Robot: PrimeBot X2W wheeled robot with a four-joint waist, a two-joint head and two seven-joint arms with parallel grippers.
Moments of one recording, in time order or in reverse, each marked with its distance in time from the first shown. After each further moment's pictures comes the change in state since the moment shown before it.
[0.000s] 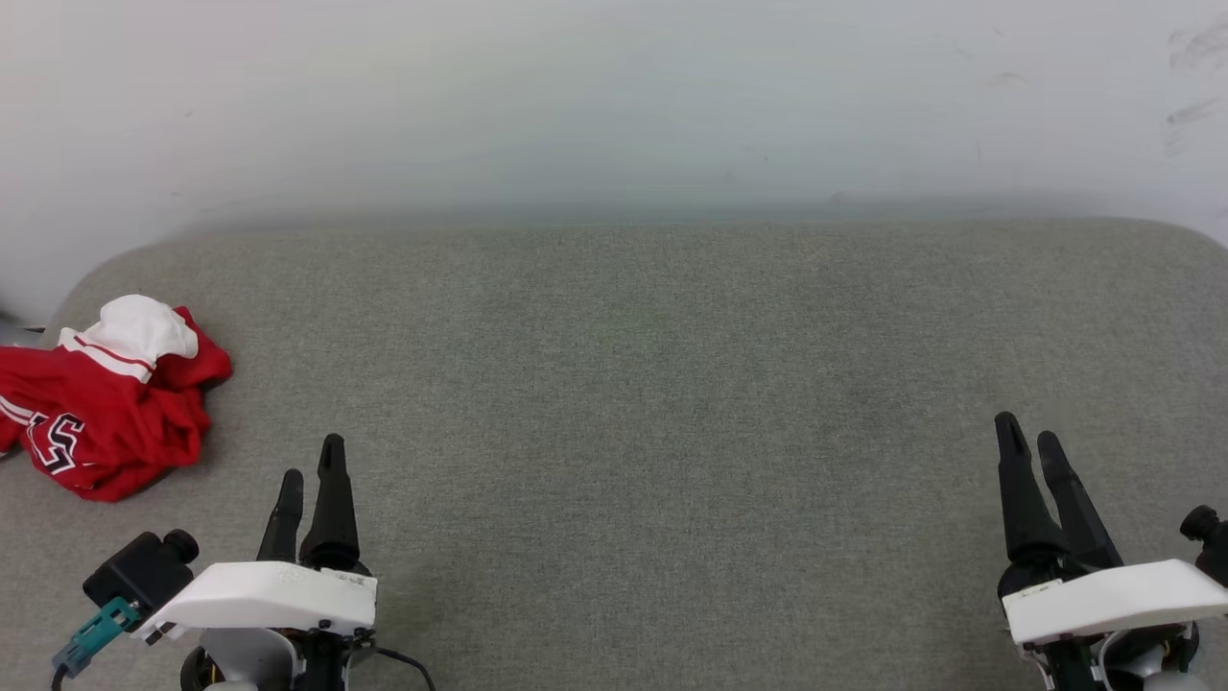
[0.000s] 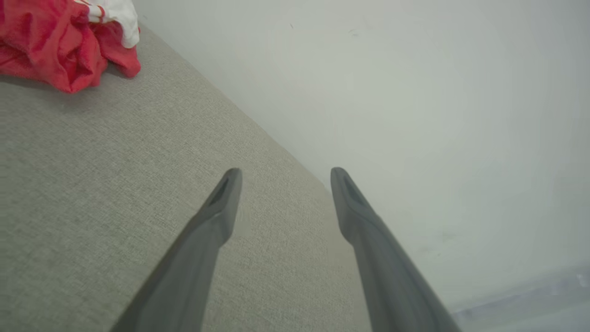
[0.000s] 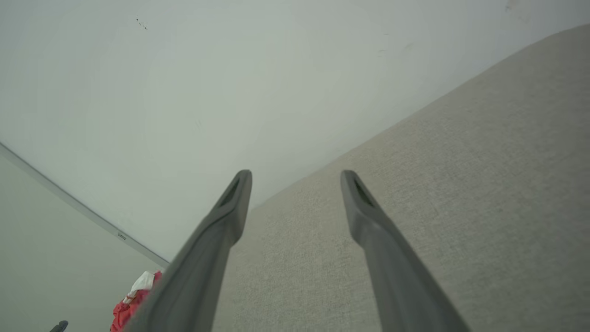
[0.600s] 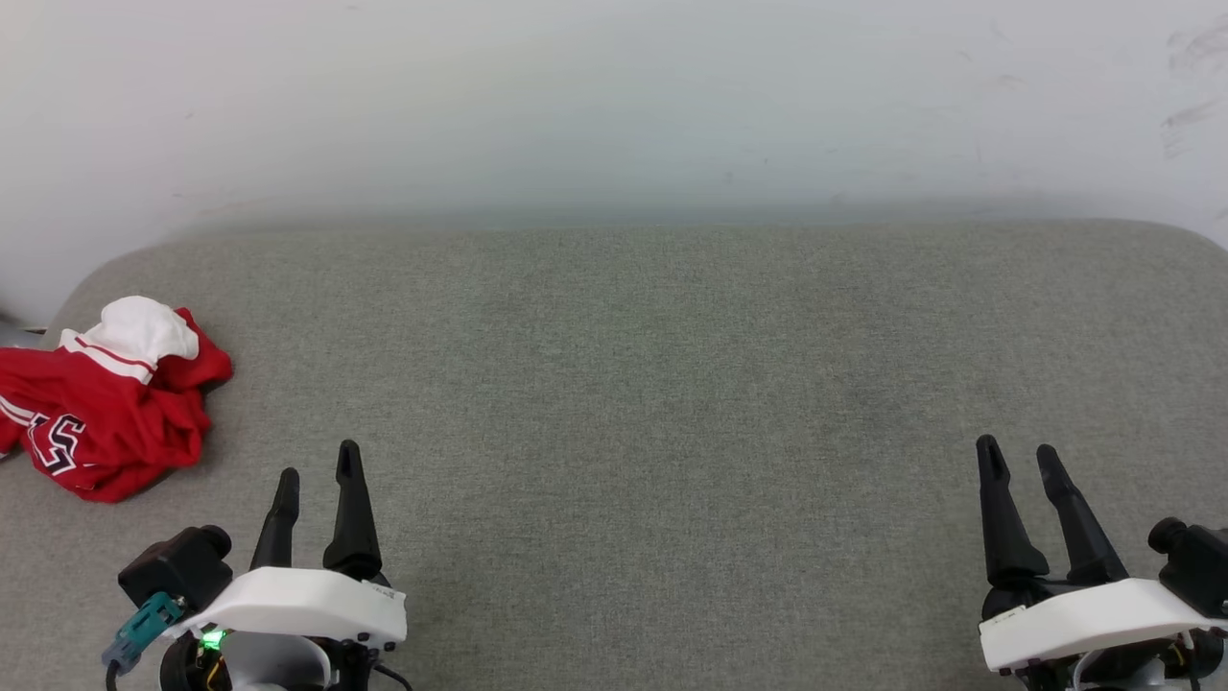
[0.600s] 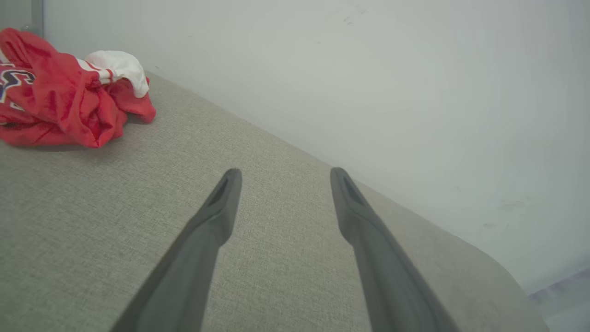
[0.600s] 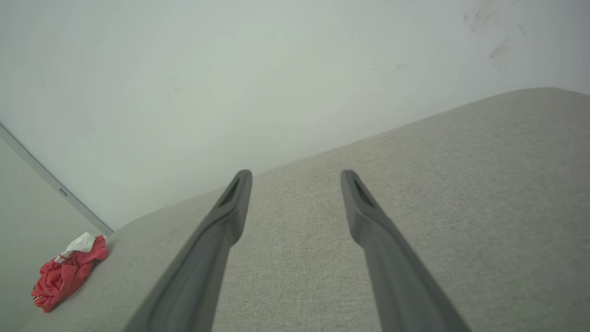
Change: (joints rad) left arm 0.019 0.017 -0.058 -0.017 0.255 0.057 -0.054; right arm 0.031 0.000 0.014 0.007 -0.266 0.000 -0.057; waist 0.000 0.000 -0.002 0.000
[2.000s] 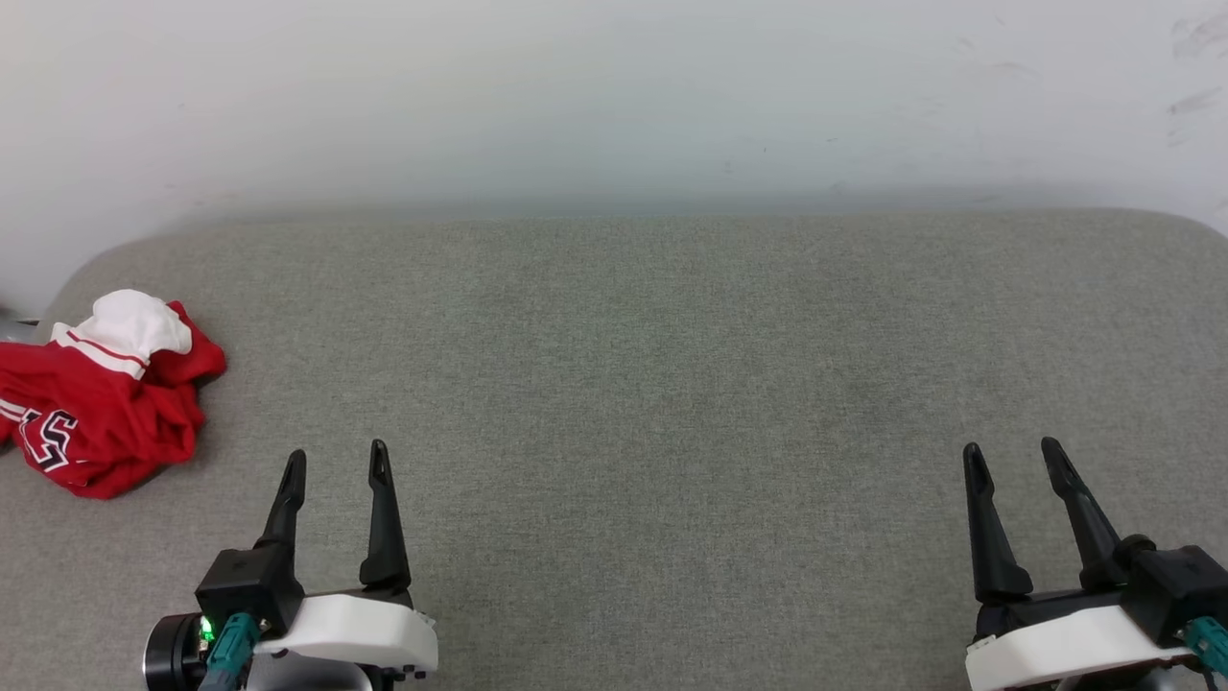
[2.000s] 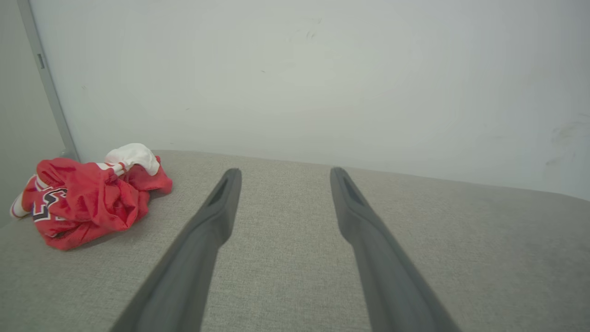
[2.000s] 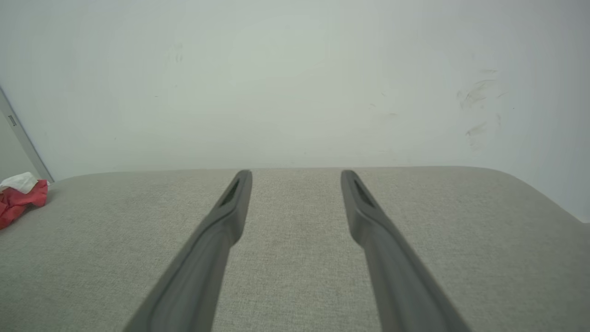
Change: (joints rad) left arm 0.036 0.012 -0.063 -0.044 0.393 0.025 -0.104; right arm 0.035 0.000 0.010 -0.052 -0.348 0.000 -0.102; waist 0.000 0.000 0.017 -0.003
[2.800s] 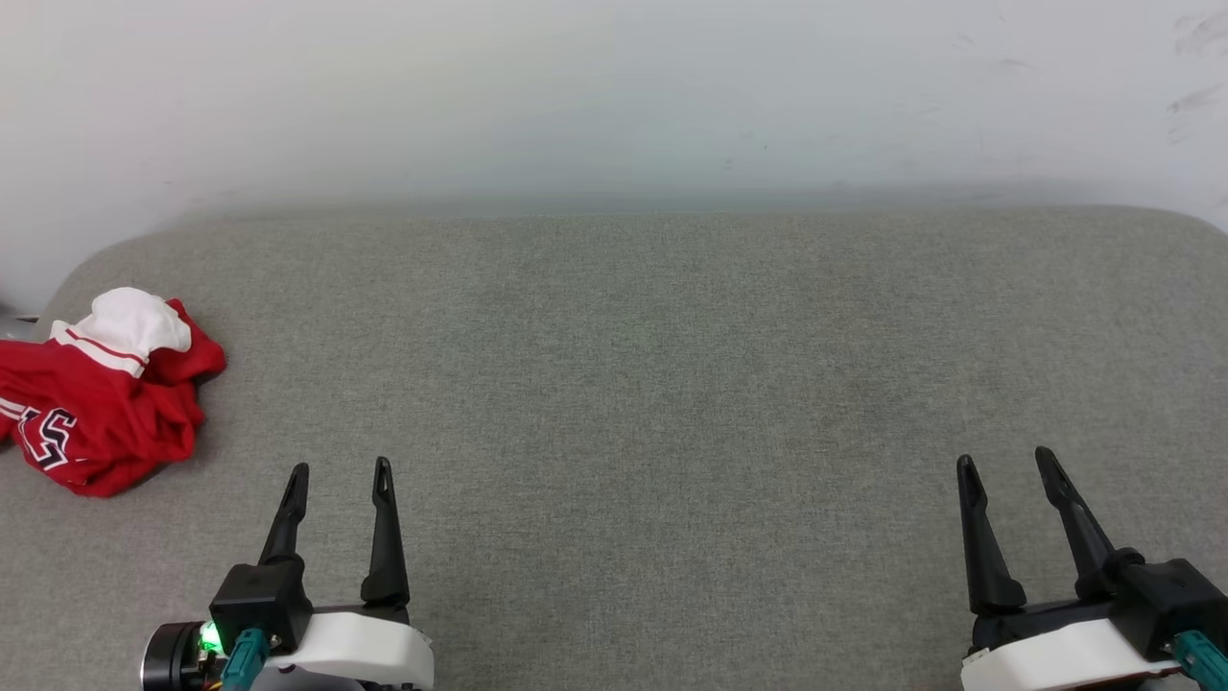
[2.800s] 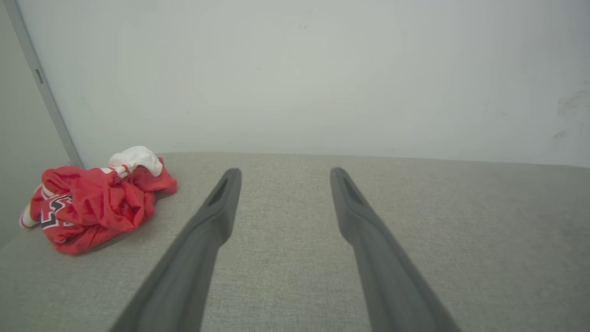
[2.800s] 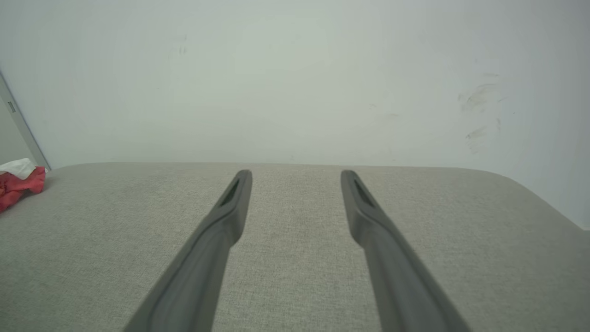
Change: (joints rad) left arm 0.013 -0.023 0.041 0.039 0.107 -0.053 -0.039; right arm 0.013 0.000 0.004 0.017 -0.045 0.000 -0.041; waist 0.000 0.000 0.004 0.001
